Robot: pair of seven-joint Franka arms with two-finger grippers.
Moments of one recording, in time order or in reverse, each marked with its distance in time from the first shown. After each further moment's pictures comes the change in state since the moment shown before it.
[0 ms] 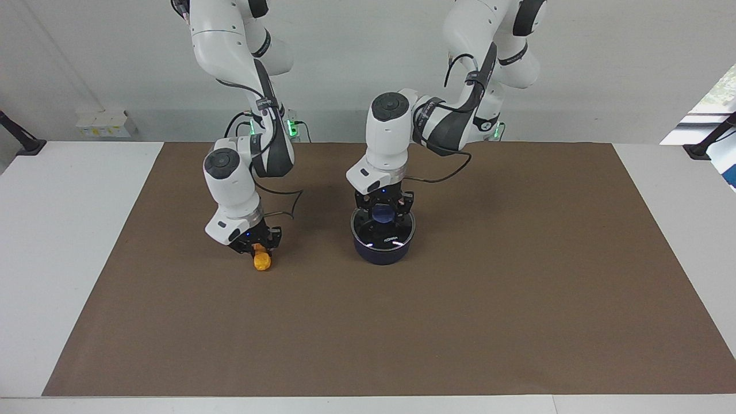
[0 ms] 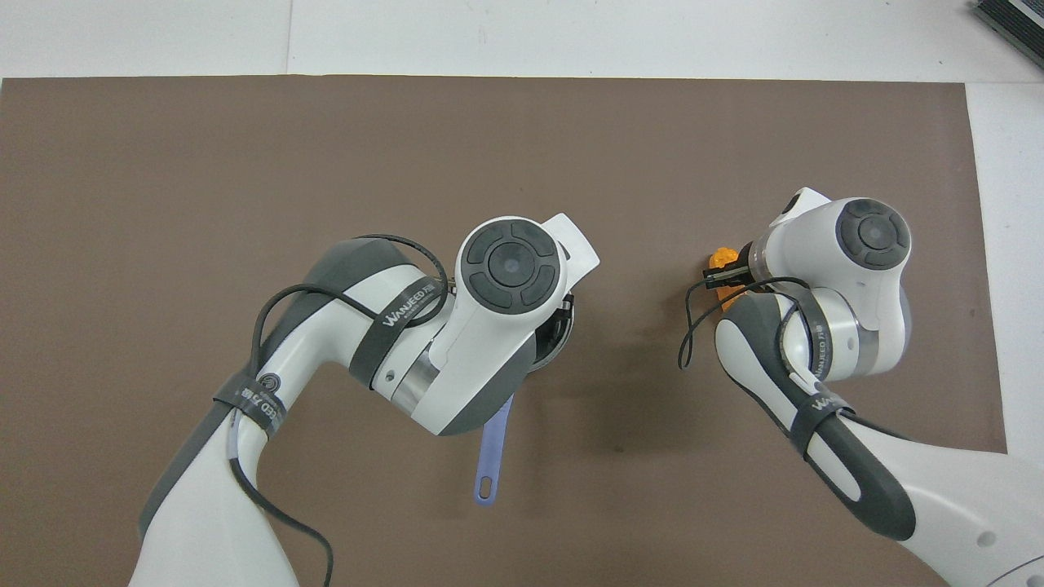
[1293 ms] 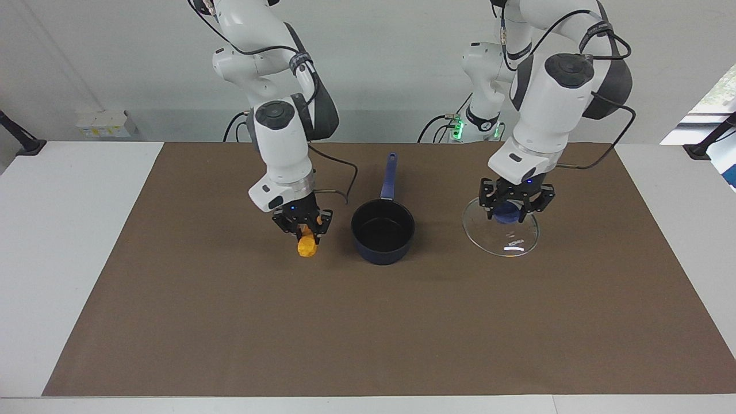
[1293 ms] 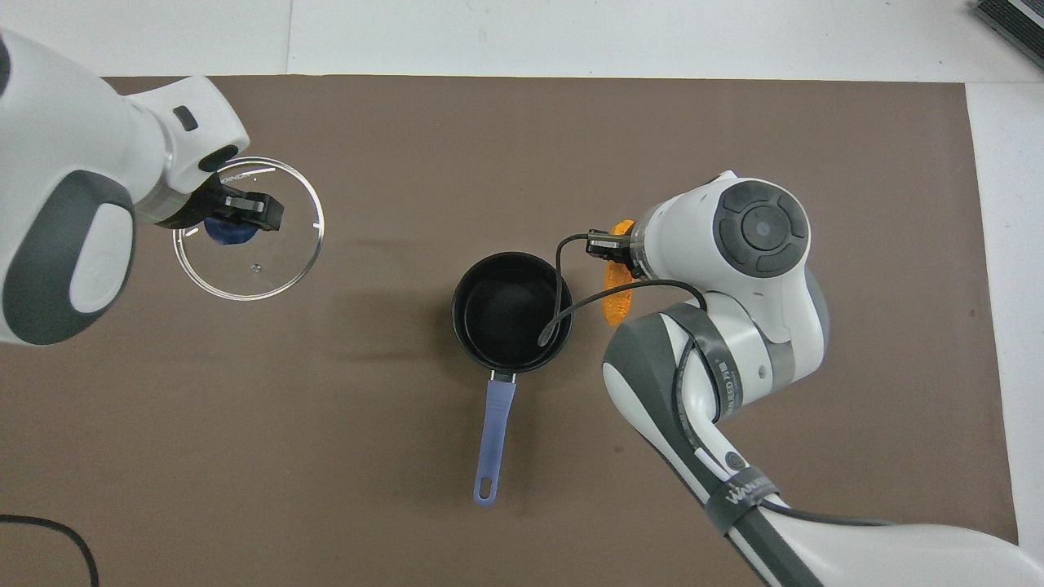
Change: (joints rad) left arm 0.452 -0.191 0.044 0.003 0.000 -0.174 0.534; right arm 0.247 -0.058 0.032 0.207 0.036 -0.144 0.652
